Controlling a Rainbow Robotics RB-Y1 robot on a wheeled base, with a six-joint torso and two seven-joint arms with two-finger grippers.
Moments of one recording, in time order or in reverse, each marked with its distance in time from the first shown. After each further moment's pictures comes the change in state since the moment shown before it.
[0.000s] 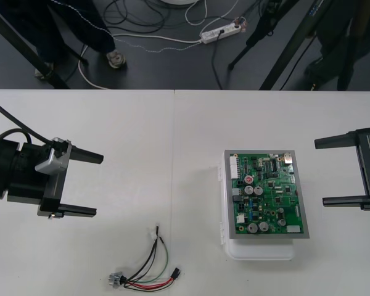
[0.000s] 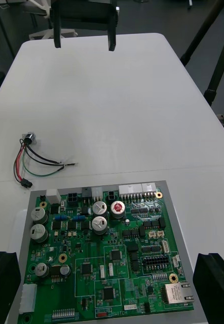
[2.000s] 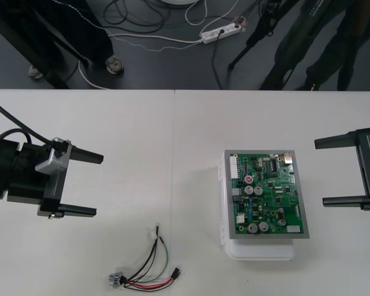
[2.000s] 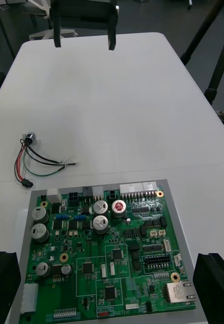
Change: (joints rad) right arm 0.006 0.001 0.001 0.005 0.000 0.000 0.000; left arm 0.000 0.000 0.000 0.000 0.000 0.000 0.000
